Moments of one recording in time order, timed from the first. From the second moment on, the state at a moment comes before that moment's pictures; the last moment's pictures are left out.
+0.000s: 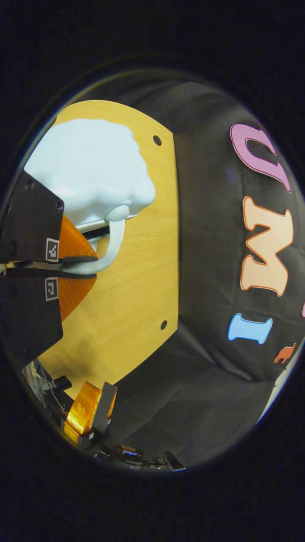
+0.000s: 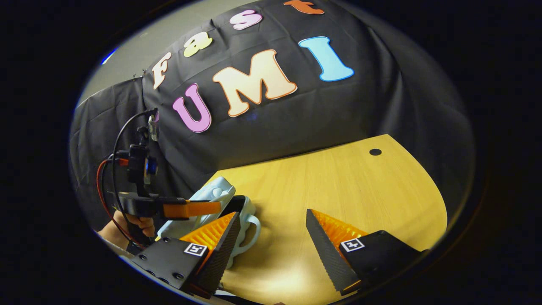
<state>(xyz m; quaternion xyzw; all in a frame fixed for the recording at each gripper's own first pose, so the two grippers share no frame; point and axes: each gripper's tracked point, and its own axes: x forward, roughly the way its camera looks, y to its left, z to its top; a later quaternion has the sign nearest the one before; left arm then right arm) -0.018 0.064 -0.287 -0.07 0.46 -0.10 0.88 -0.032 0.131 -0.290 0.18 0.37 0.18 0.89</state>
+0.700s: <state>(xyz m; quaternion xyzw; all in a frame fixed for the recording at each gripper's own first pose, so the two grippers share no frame) -0.004 0.086 -0.163 -0.02 0.21 0.07 0.98 0.027 0.106 -0.207 0.13 0.22 0.19 0.95</state>
